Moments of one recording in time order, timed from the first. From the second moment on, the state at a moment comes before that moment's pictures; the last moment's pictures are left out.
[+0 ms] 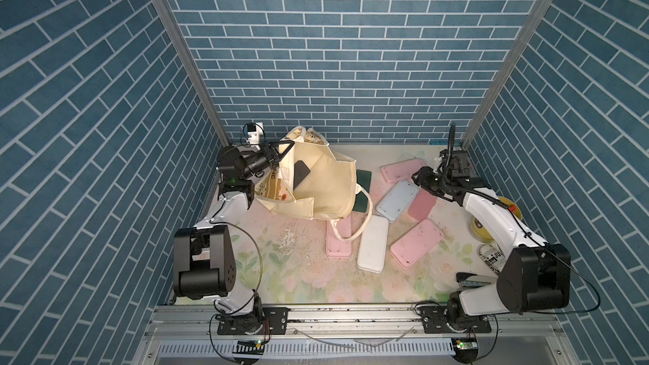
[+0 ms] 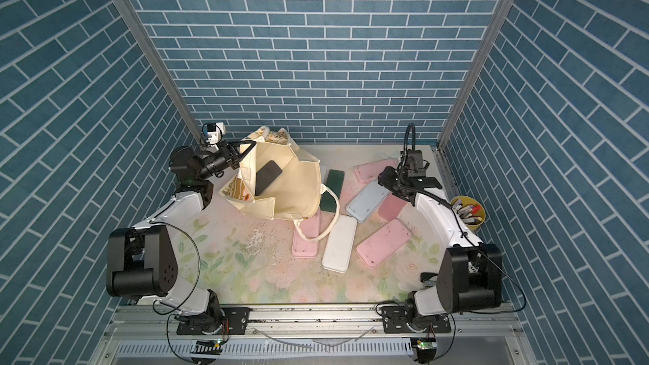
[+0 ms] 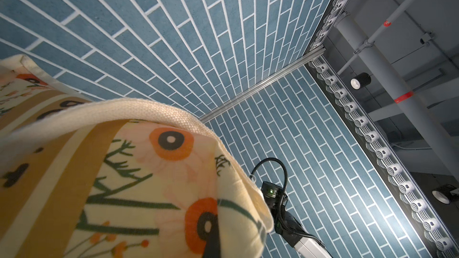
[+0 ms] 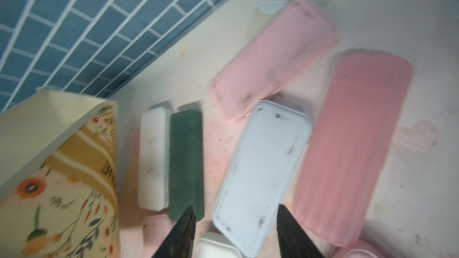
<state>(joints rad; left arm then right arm) 0.08 1.56 1.01 0.83 1.03 -1.30 0.23 1.41 1.14 -0.47 -0.20 0.57</state>
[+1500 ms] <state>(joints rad) 0.05 1.55 1.01 0.99 1.07 -1.40 0.93 2.15 1.88 -0.32 0.05 0.14</state>
